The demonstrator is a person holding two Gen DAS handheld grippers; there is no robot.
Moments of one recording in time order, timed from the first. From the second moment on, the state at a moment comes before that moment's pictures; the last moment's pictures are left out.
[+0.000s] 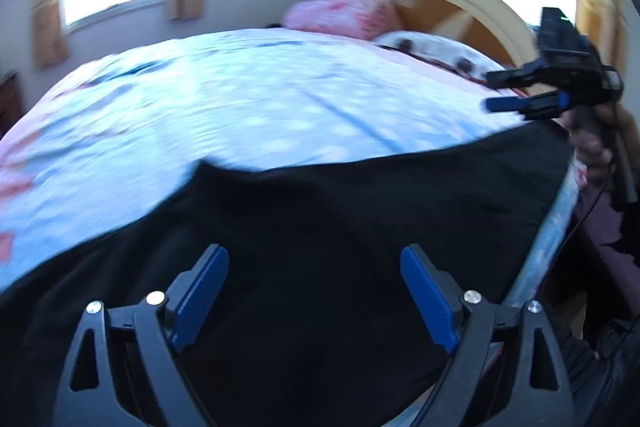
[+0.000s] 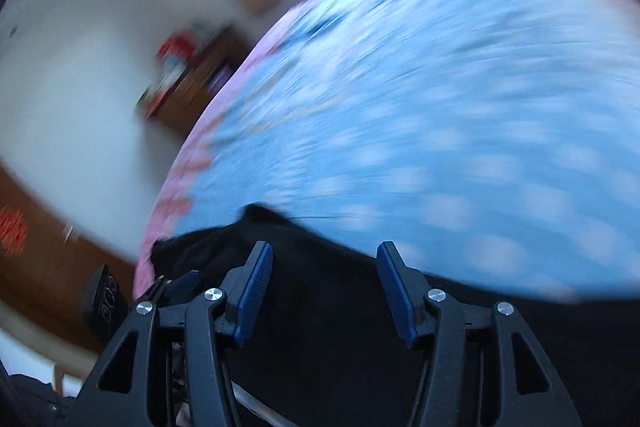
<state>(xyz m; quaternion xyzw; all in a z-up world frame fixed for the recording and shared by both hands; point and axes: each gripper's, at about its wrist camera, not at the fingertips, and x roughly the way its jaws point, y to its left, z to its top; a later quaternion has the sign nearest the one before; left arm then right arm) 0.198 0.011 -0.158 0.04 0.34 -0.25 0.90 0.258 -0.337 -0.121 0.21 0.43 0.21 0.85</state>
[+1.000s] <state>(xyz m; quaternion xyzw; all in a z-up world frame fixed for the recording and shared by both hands) 0.195 -0.171 -0.185 0.14 0.36 -0.39 0.84 0.094 -0.595 -0.126 0.36 0.29 -0.08 0.88</state>
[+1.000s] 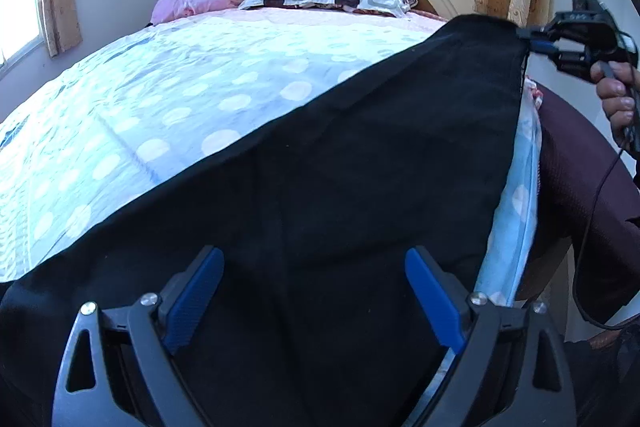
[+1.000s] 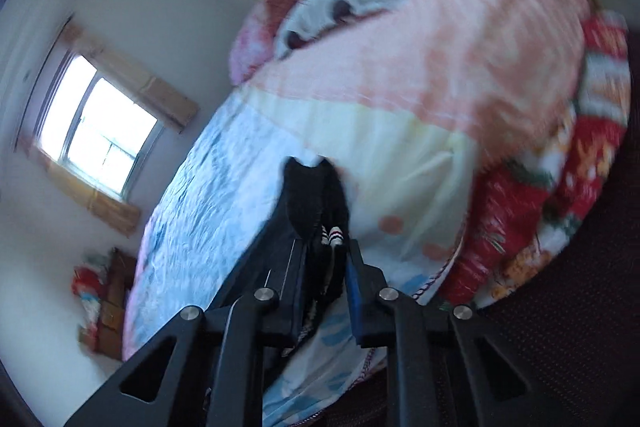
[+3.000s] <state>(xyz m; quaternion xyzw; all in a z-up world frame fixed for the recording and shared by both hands) 0.211 0.004 -0.196 -0.11 0.45 -0.25 0.85 0.179 -0.312 -0.182 0.07 0.42 0.19 0.89</state>
